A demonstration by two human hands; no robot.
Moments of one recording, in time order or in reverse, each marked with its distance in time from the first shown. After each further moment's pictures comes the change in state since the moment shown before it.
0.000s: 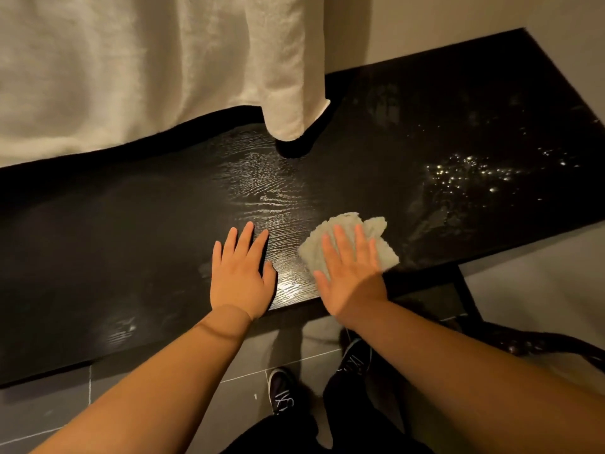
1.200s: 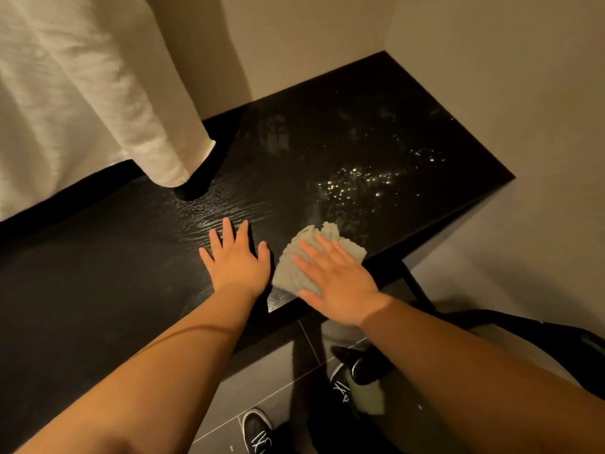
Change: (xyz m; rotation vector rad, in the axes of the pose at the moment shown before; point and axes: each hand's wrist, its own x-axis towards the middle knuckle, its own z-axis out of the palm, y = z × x) left_hand 0.080 0.180 0.006 -0.155 -0.143 -0.134; right_hand -0.026 0.165 -0.017 0.014 -0.052 -0.137
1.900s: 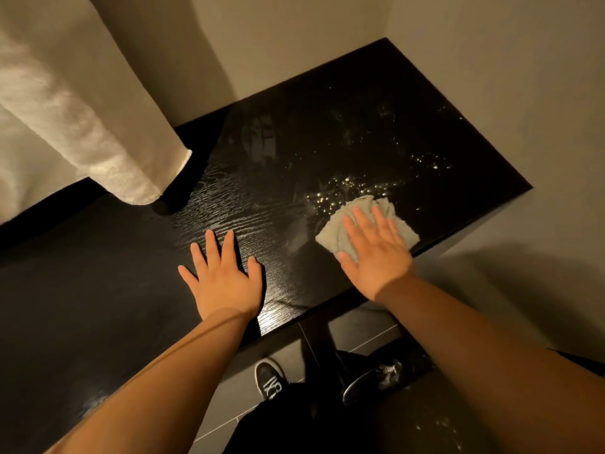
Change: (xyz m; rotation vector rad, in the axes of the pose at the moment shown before) left_hand 0.010 0.015 0.022 0.078 0.148 -0.046; right_hand 0.019 0.104 -0.025 -0.019 -0.014 0.383
